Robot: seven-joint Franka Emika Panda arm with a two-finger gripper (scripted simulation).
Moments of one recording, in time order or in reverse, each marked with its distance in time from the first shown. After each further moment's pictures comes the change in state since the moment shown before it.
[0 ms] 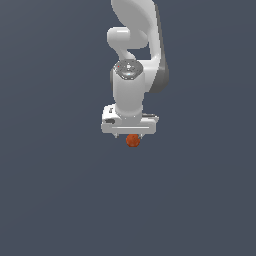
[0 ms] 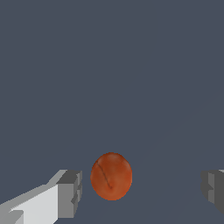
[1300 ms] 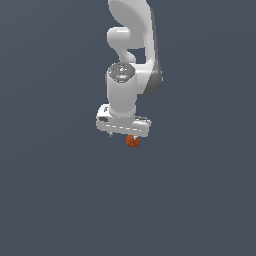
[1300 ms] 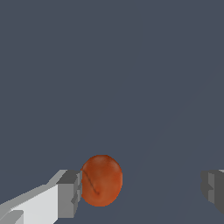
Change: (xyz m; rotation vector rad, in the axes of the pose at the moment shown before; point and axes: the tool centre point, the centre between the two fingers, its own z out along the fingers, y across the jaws) arm -0.008 0.024 0.012 -0.022 0.005 0.149
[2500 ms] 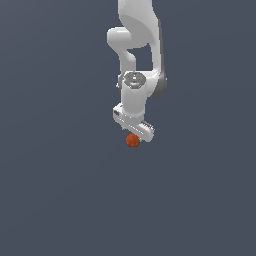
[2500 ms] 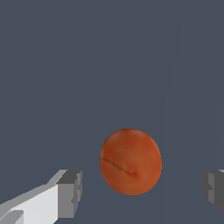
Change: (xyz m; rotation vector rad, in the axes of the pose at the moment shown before) arm -0.054 -0.034 0.049 0.016 -0.008 0.519
